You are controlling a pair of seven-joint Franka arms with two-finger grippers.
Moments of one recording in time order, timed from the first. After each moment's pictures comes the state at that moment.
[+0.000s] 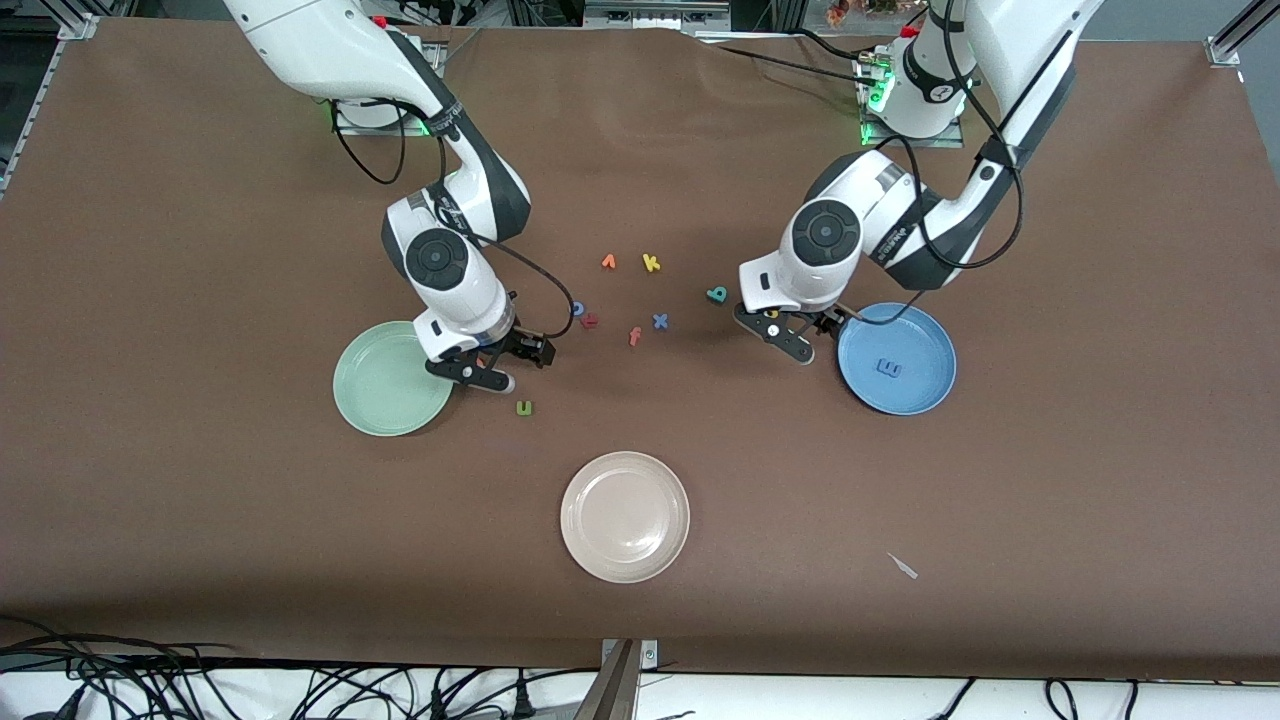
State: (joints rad) left arm 0.02 0.44 -0.61 -1.97 0.31 2.11 -0.24; right arm 0.44 0.53 0.09 -1.97 -0.02 2.55 0.82
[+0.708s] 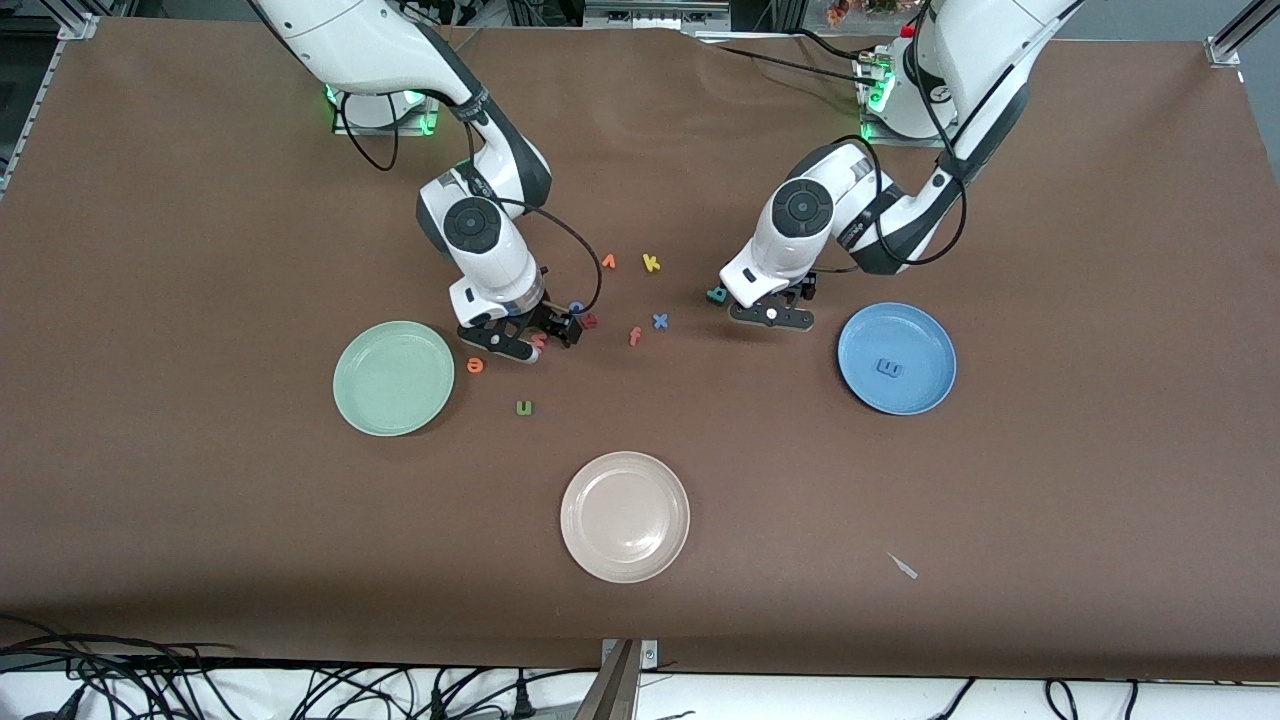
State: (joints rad) left arm 0.01 0.47 -0.63 -2.16 0.31 2.39 -0.73; right arm 0.49 0.54 0.13 -2.05 -0.03 2.67 0.98
